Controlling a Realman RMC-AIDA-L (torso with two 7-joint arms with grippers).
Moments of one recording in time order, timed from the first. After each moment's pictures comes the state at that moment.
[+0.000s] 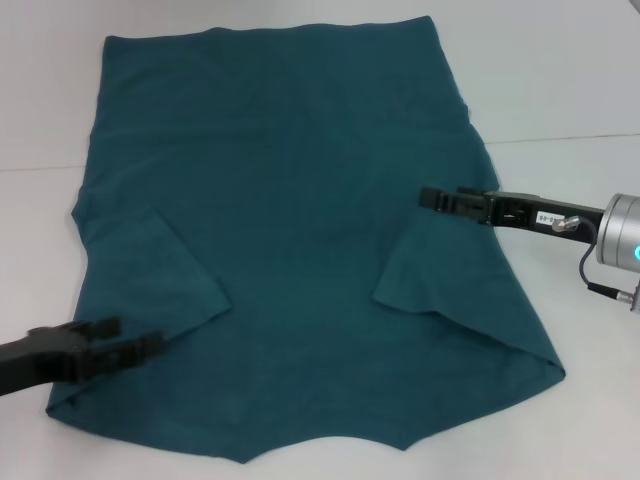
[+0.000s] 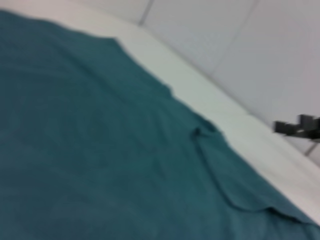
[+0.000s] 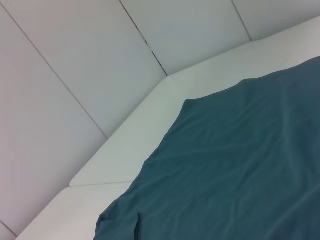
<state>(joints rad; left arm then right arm) -0.40 -2.11 0.58 0.82 2.09 1.50 -1.75 0.61 2.05 -0.67 -0.55 -1.86 -1.18 1.80</state>
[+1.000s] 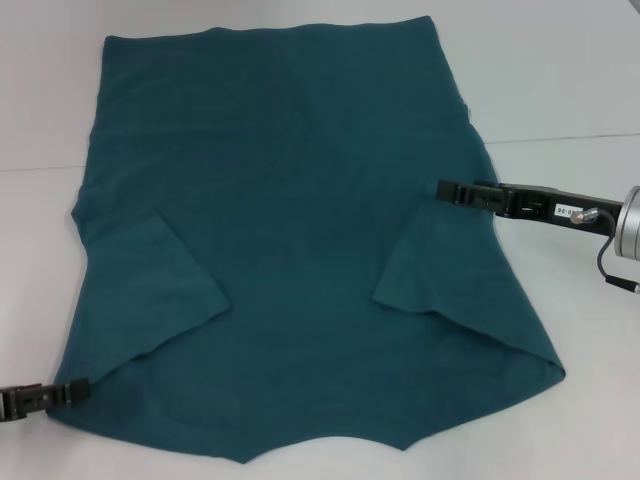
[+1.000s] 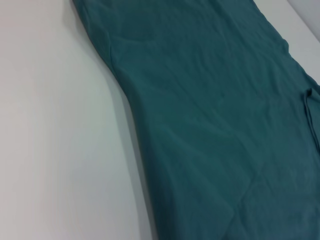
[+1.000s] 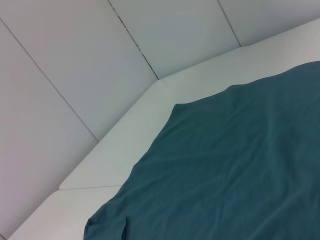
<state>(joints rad) -0.39 -2.10 0.45 0.89 2.38 1.47 -2.04 0.61 2.02 -0.67 -0.56 -1.86 -1.18 1.81</state>
